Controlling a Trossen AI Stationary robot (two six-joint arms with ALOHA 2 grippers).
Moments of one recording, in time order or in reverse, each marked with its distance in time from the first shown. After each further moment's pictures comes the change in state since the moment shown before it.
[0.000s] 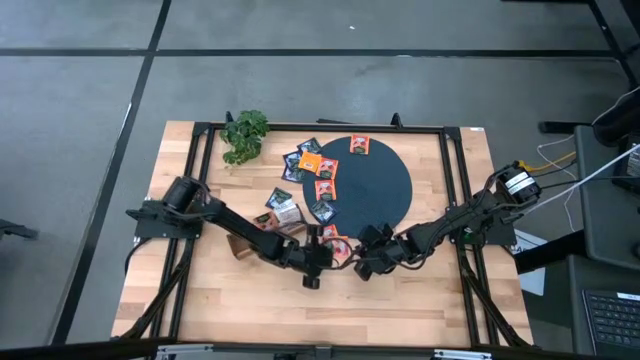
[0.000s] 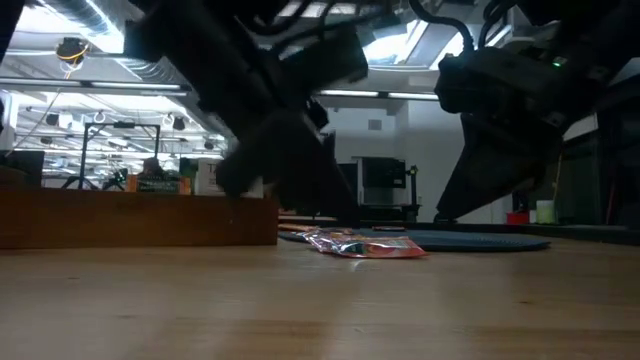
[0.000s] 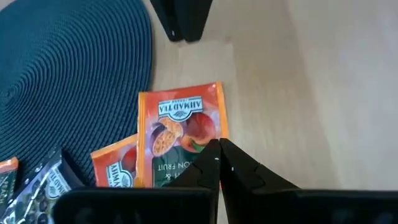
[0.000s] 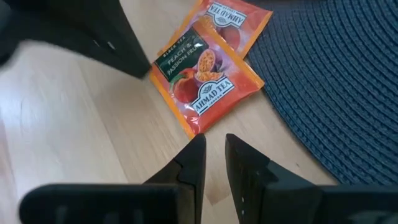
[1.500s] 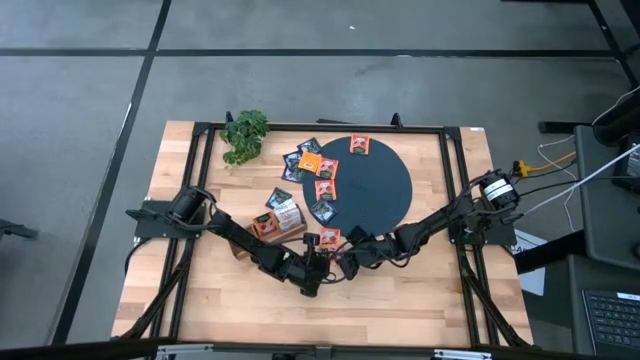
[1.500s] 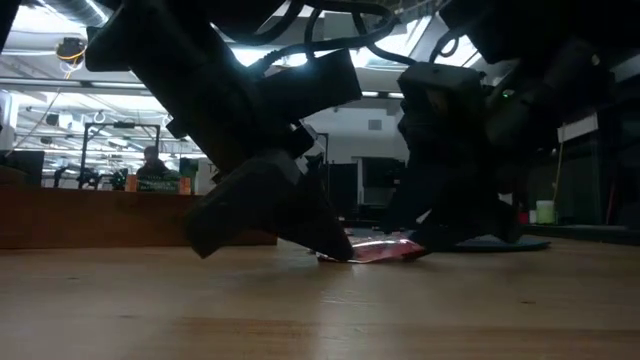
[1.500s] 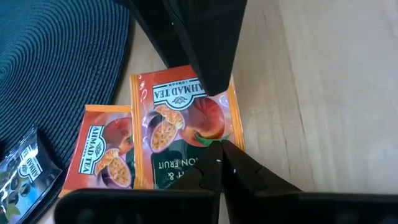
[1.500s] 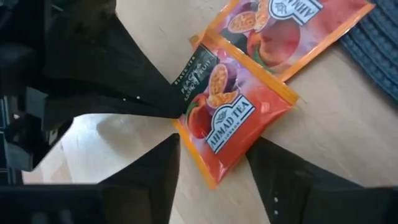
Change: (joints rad) left arm -0.075 0.081 0.019 -0.050 -0.078 -0.091; right arm -0.082 0.182 0.003 0.332 -0.185 0.150
